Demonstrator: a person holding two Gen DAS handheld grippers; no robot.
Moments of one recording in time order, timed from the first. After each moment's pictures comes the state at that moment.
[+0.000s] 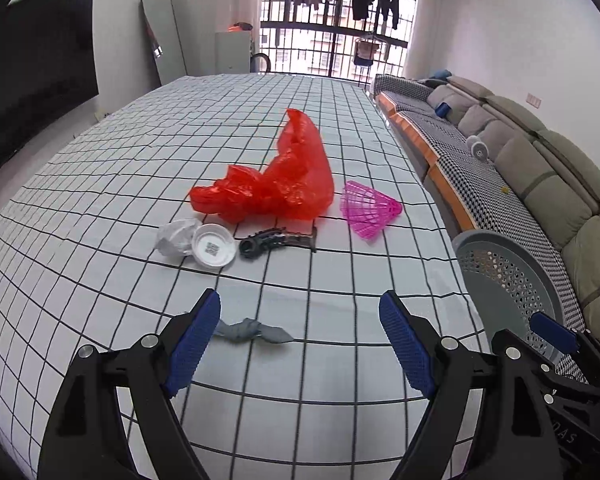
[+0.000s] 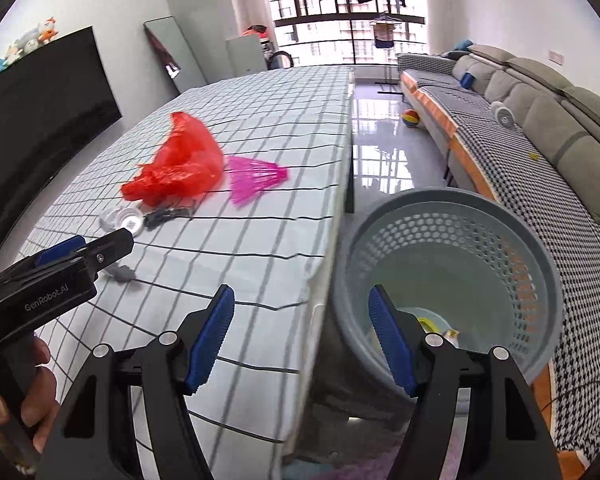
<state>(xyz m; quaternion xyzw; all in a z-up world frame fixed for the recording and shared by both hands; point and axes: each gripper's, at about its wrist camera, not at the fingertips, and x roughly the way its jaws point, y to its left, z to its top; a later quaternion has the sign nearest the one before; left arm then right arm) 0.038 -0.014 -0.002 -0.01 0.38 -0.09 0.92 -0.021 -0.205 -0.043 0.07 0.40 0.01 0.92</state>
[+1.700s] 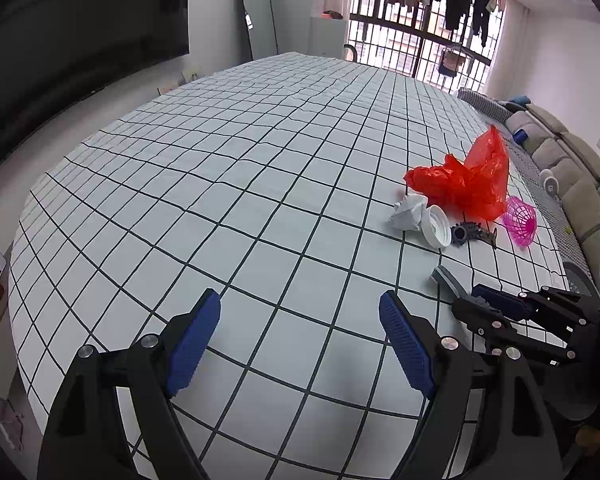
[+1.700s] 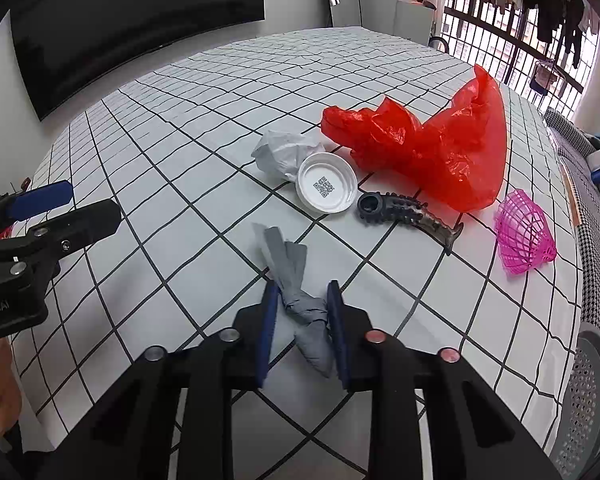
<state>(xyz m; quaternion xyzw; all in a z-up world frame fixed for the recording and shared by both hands) 0.028 0.140 -0.024 -0.06 0.41 0.04 0.91 0.069 -0.012 -0.082 -0.12 0.45 0.21 0.86</state>
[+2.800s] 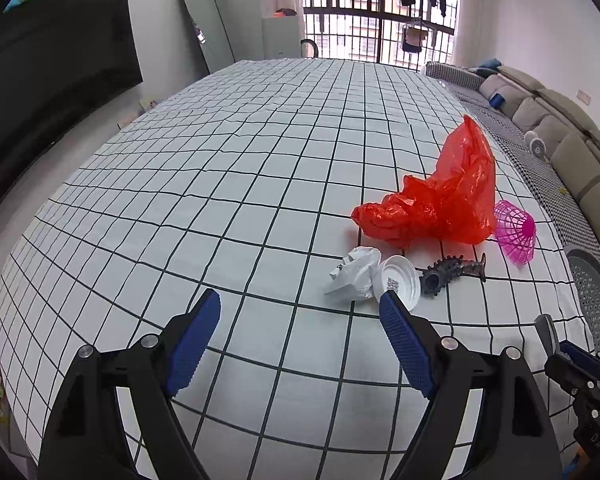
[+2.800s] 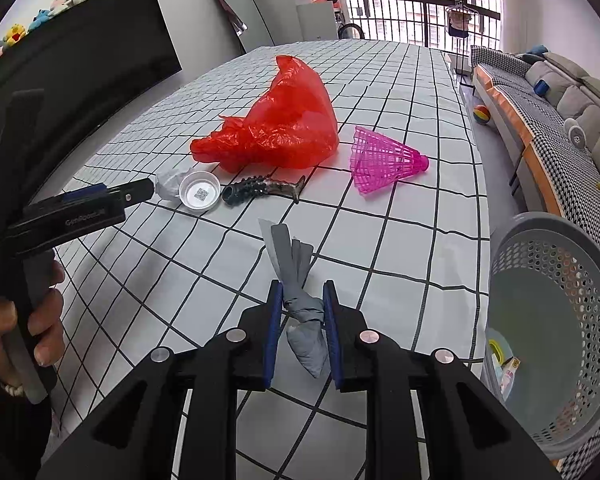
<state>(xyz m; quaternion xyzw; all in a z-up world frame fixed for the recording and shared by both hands) 0.109 0.088 -0.020 0.02 0.41 0.00 0.91 0.038 -0.121 -0.062 0.03 0.44 0.12 0.89</state>
